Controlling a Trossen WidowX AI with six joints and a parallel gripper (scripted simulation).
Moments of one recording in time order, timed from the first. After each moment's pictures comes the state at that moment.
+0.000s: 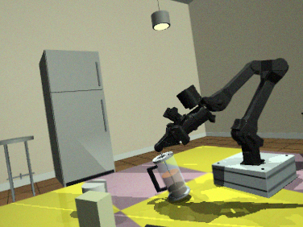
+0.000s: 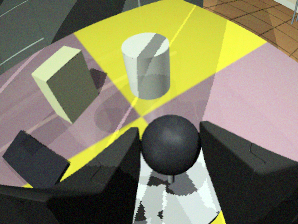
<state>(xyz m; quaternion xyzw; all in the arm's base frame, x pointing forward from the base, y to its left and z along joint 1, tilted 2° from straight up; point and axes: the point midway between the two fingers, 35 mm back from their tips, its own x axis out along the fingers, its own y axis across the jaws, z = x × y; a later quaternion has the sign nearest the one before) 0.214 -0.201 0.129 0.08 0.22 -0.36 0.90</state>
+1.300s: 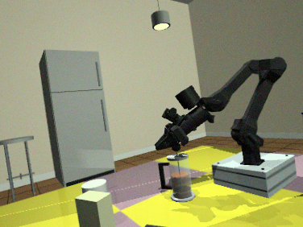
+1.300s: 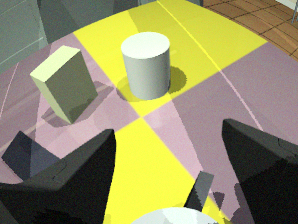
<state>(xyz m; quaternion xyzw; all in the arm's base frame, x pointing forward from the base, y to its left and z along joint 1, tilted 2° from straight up) 0.217 -0.204 0.129 0.08 0.22 -0.36 0.90</state>
